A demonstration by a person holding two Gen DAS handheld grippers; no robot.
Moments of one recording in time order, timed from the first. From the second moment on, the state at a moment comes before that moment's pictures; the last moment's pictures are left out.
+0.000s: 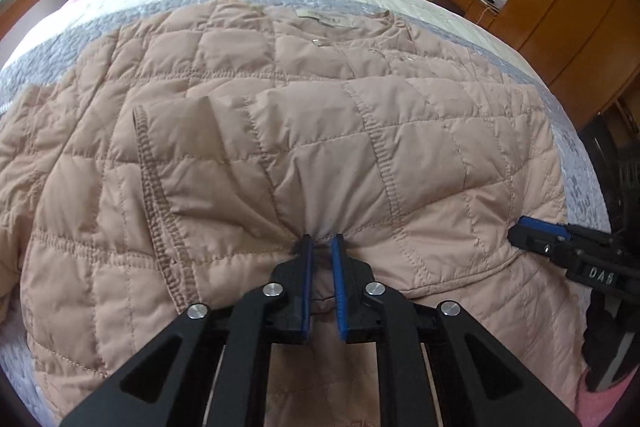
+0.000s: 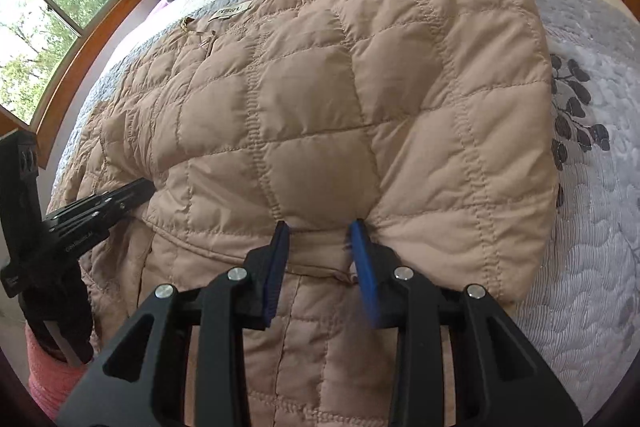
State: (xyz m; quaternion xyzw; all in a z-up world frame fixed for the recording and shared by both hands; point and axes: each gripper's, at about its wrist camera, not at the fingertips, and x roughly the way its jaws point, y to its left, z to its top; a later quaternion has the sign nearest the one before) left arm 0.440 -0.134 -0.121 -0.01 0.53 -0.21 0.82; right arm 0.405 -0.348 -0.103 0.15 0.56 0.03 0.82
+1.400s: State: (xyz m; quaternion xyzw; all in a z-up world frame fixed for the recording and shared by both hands) left arm 0.370 0.377 -0.126 -0.34 0.42 0.16 0.83; right arm 0.313 -0.286 -0.103 0.08 0.57 0.08 0.81
